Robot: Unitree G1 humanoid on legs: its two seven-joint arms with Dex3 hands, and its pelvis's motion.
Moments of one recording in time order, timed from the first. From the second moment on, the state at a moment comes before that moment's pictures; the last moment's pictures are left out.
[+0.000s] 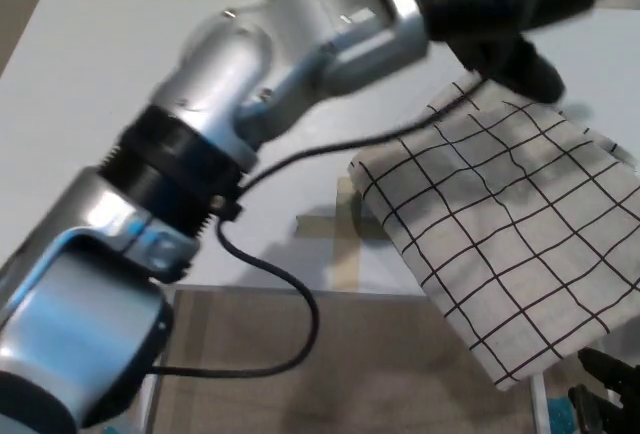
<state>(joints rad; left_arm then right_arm) -1.19 0.28 -0.42 0.34 0.86 -0.52 0.01 -0.02 -0.10 -0.25 0.89 0.03 -0.65 -0.09</state>
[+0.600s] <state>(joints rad) -0.76 0.52 -0.05 -0.02 0.60 -0.47 -0.11 0.00 -0.11 -0.25 0.90 0.02 -0.65 -0.08</state>
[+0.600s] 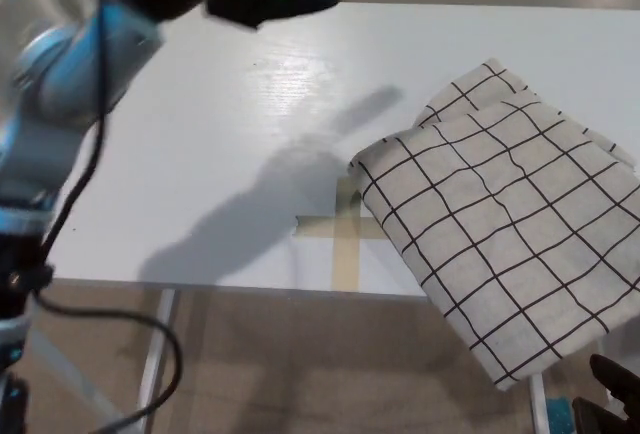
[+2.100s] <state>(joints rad) 0.21 0.46 0.48 0.88 0.00 -0.43 -0.48 0.04 -0.12 -0.25 0.95 0.02 -0.64 -0.07</state>
